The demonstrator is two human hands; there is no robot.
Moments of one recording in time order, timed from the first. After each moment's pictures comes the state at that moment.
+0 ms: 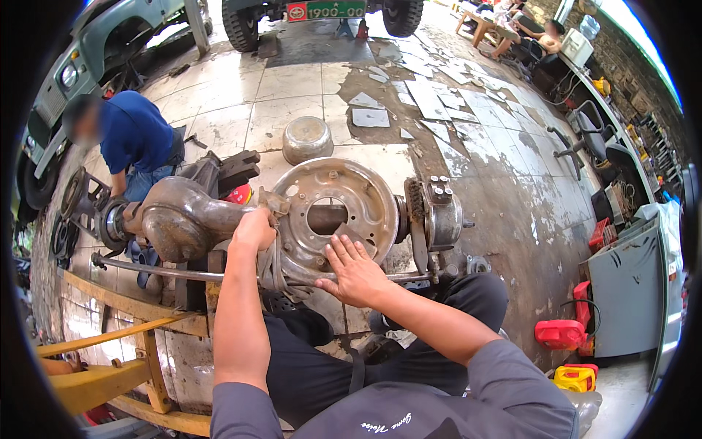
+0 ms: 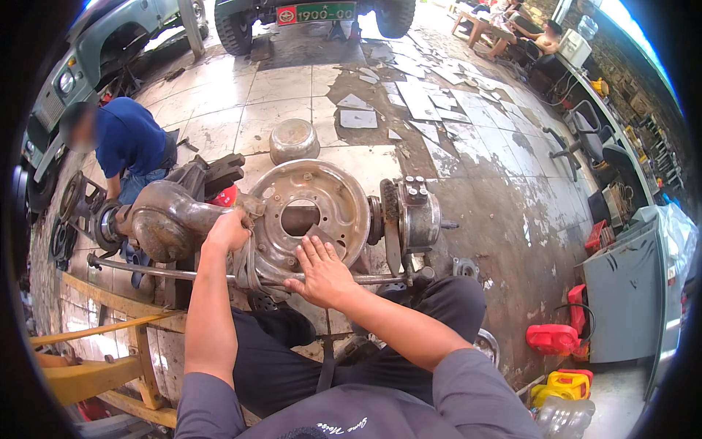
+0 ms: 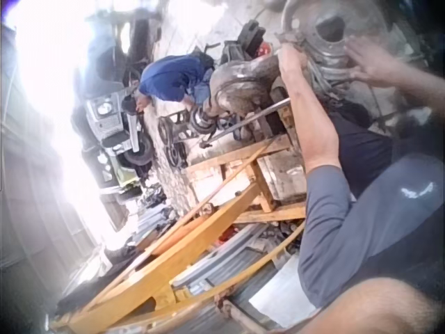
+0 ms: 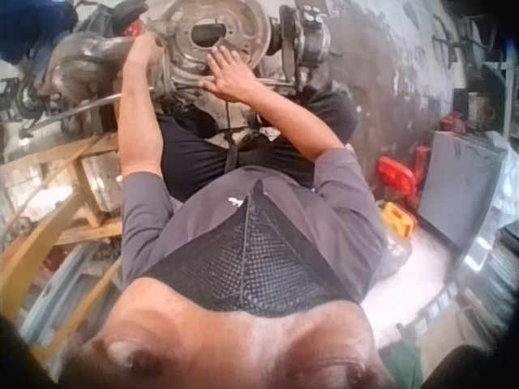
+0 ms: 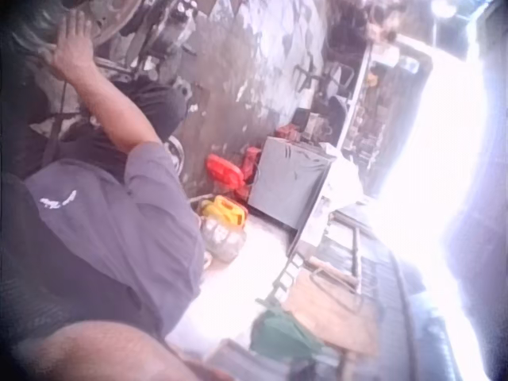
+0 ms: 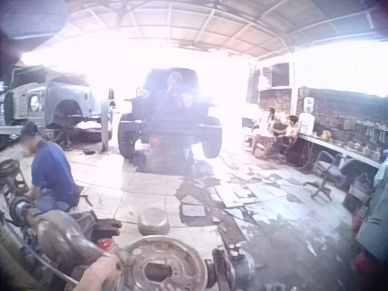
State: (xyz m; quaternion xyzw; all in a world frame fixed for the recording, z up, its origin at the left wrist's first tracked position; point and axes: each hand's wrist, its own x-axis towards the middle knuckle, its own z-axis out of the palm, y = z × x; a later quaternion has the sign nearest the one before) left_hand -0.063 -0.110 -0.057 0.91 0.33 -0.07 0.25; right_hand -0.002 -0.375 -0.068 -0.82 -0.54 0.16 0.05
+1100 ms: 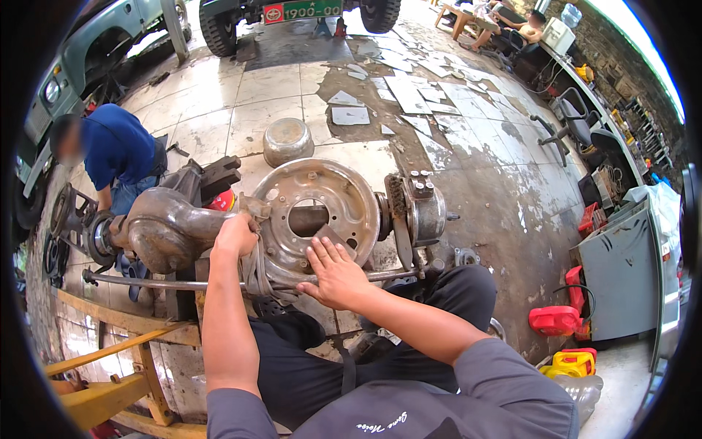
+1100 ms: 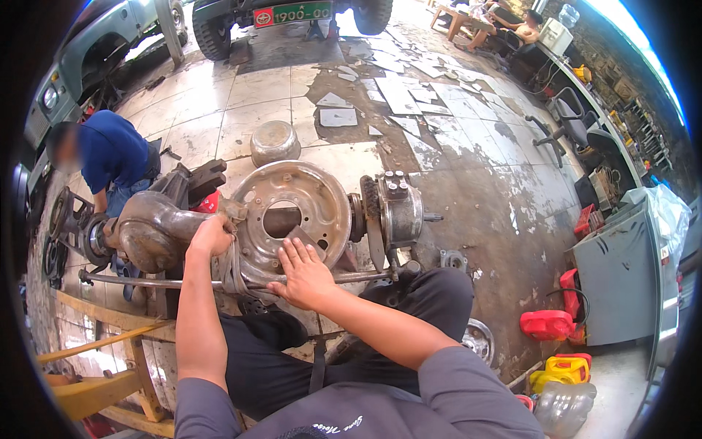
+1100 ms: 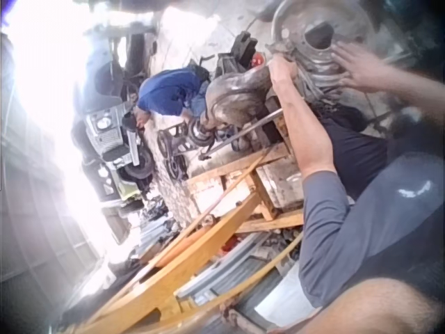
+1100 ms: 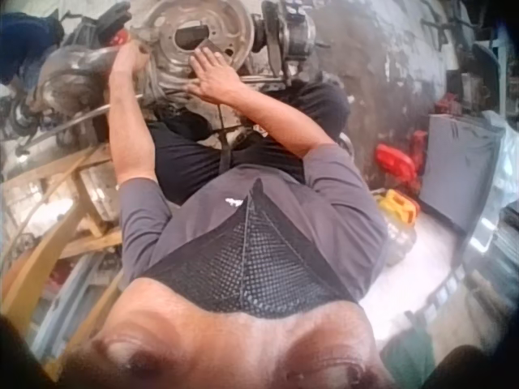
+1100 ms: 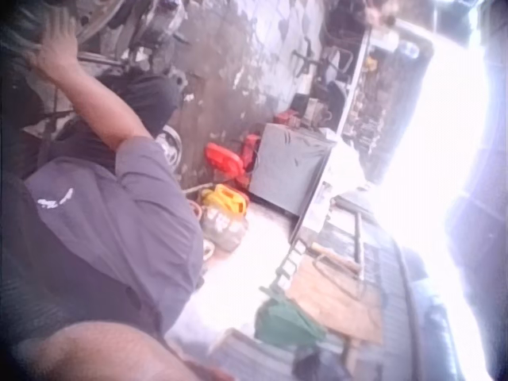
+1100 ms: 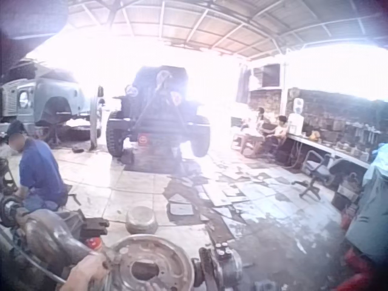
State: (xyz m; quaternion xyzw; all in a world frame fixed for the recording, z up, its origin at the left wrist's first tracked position) left_hand -0.063 -0.114 -0.045 0.91 0.33 -0.08 0.25; right_hand -0.011 -0.371 -0.069 -0.84 -0.52 0.18 0.05
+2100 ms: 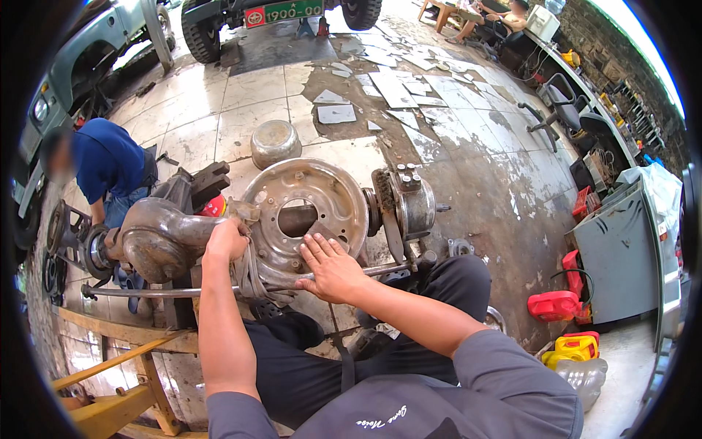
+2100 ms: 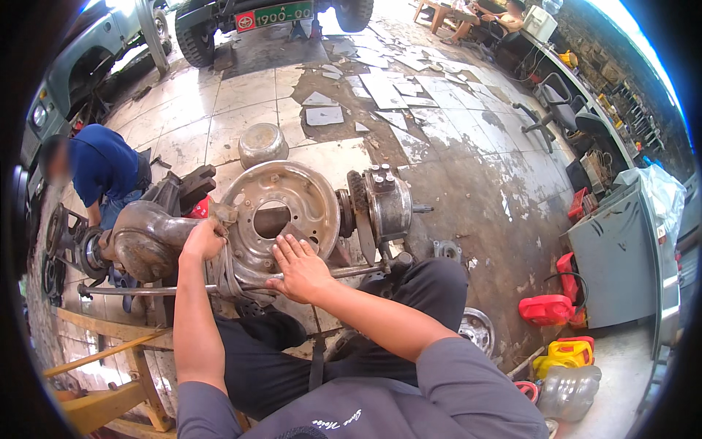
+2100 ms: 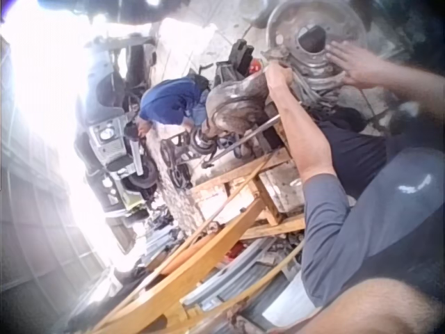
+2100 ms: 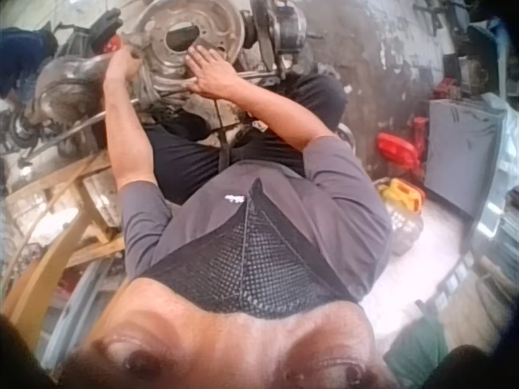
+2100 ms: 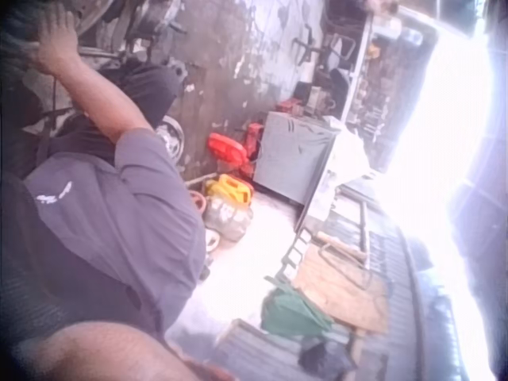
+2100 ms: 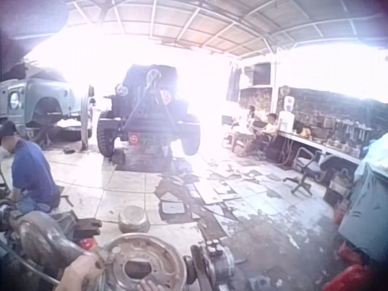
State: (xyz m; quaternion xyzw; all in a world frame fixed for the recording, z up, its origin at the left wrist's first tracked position) left_hand -0.064 -0.109 -0.052 0.91 0.32 -0.09 0.25; right_hand -0.001 -0.377 -0.074 -0.83 -0.54 0.12 0.07
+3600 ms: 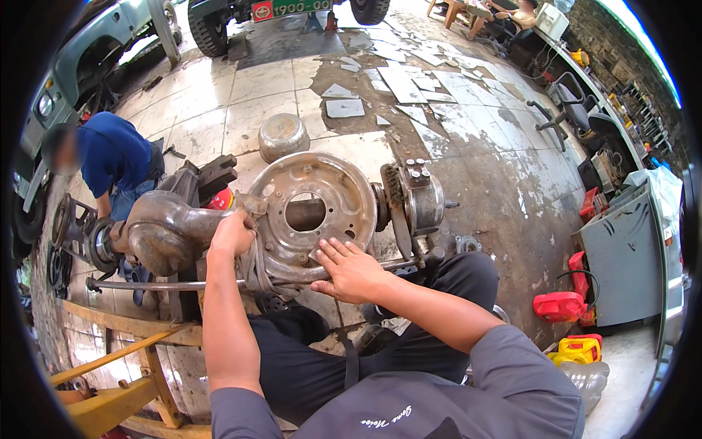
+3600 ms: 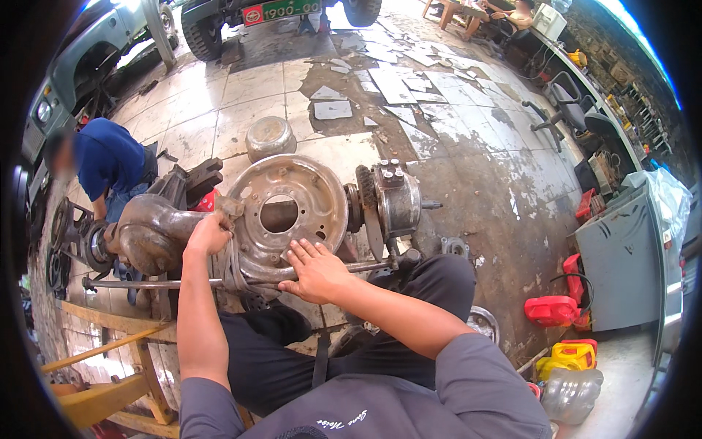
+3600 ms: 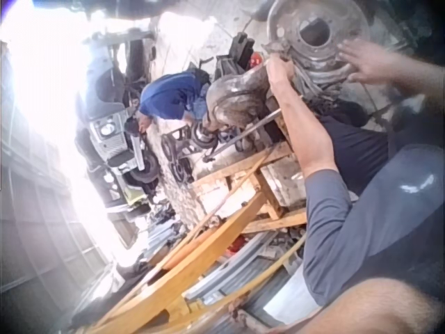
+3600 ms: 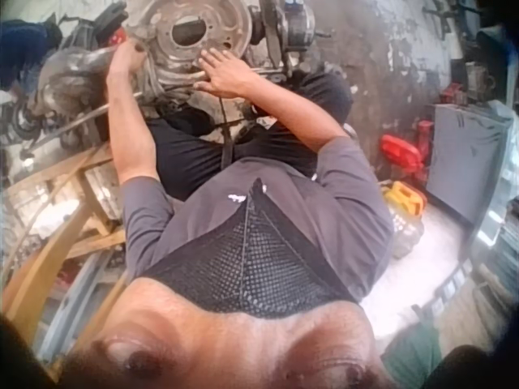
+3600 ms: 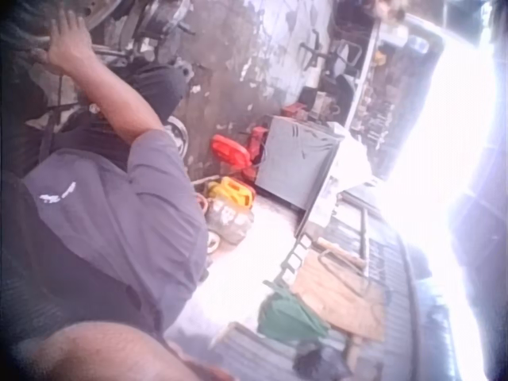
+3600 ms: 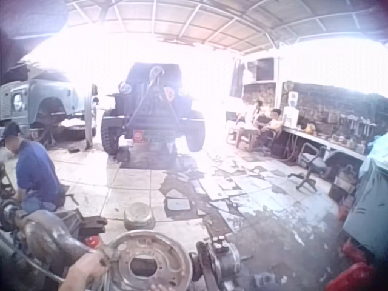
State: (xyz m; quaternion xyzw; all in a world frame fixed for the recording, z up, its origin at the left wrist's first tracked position) left_hand -0.067 -0.110 -0.053 0.91 0.32 -0.08 0.26; right_hand 0.004 -0.393 -0.053 -0.81 -0.54 0.22 0.03
